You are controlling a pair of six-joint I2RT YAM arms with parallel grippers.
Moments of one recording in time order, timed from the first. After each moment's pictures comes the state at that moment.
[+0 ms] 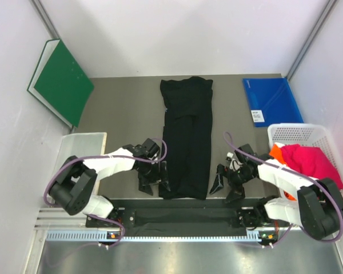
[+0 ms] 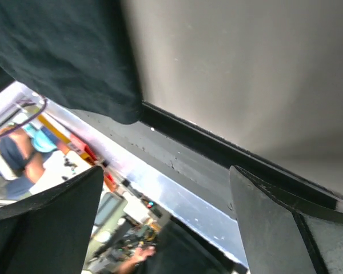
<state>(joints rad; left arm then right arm) -0.65 1.45 0.71 -0.66 0.38 -0.79 0.40 1.17 0.46 -0.69 -0.67 0.59</state>
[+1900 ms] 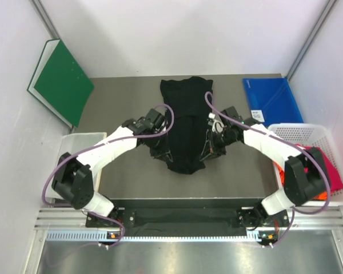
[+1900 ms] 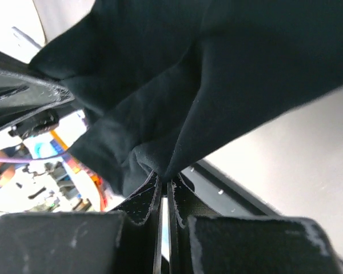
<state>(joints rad) -0.63 1.48 1.12 -0.79 0.30 -0.75 0.47 1.47 1.00 -0.69 -0.64 0.54</state>
